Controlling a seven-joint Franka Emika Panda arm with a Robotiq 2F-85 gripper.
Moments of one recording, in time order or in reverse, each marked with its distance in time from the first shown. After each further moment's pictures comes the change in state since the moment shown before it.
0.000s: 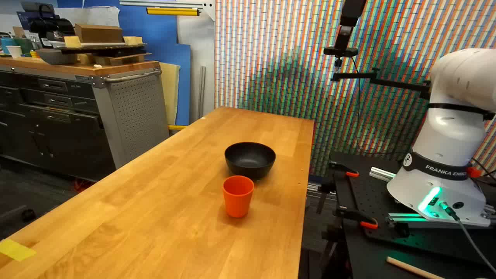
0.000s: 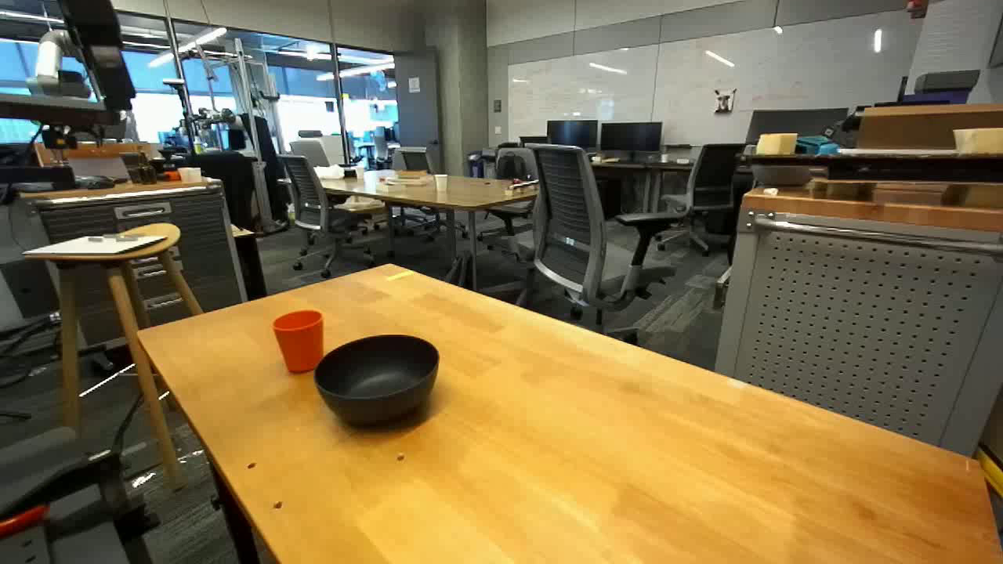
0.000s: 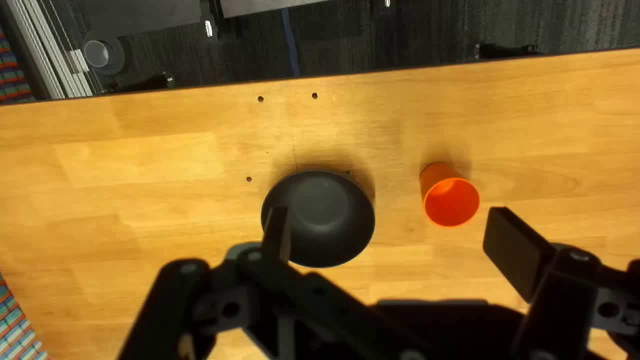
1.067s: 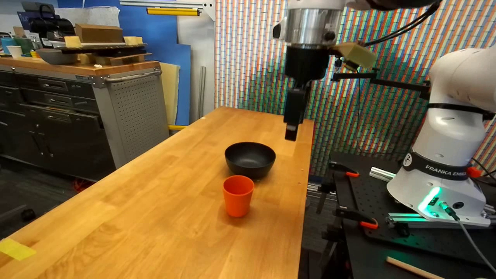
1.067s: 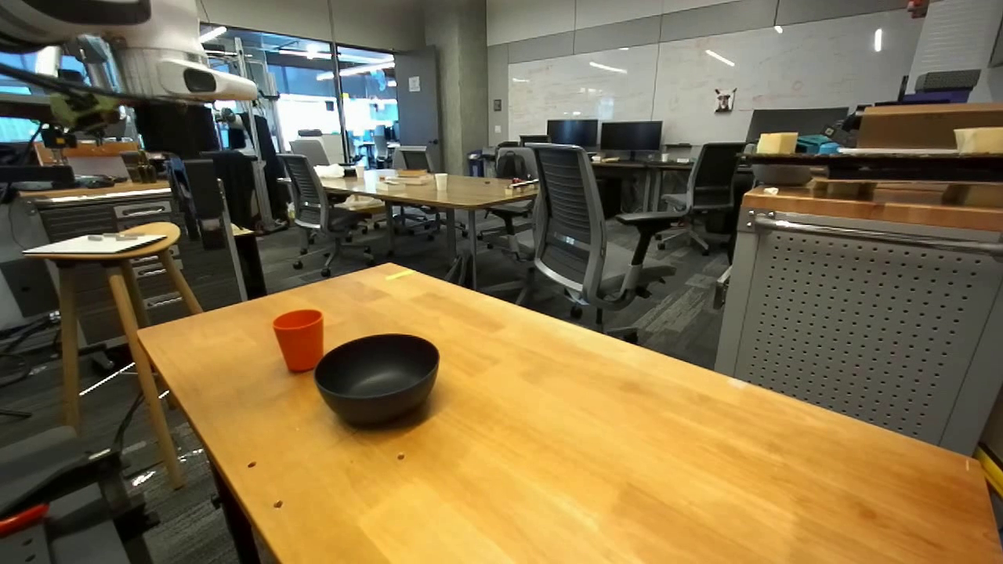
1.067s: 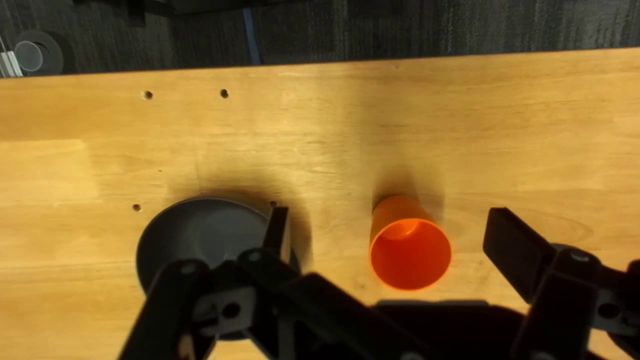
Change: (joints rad) arm 0.016 0.480 0.170 -0.065 0.036 0.470 0.119
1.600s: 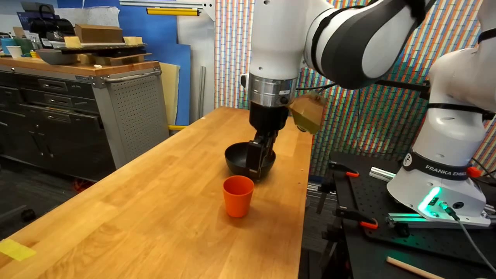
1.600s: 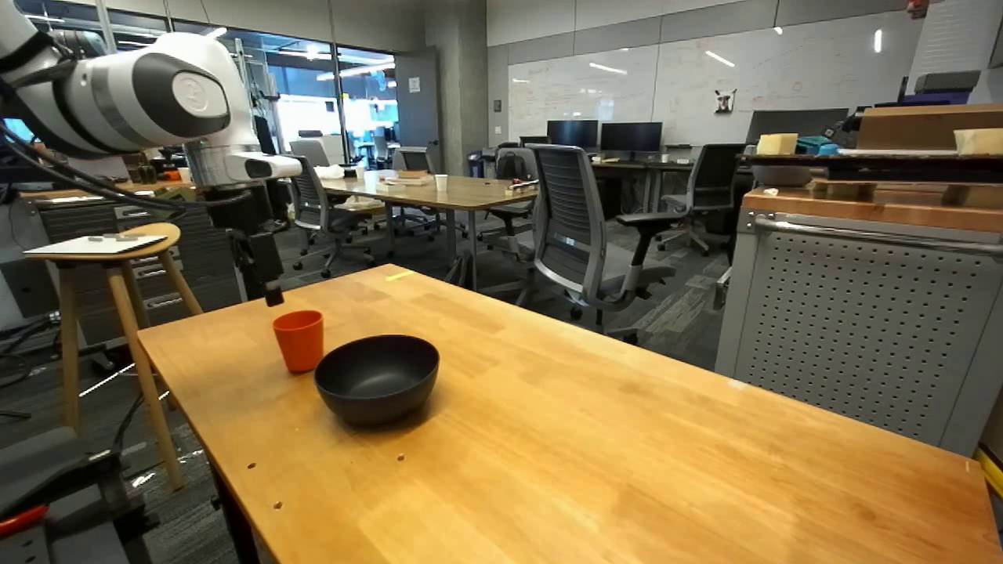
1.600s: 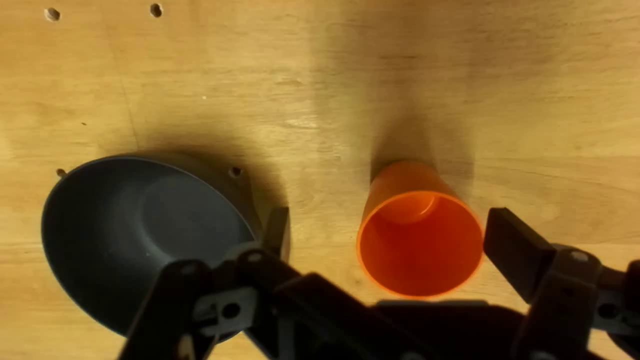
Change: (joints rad) arm 0.017 0.399 -0.021 0.103 -0.345 0.280 0.284
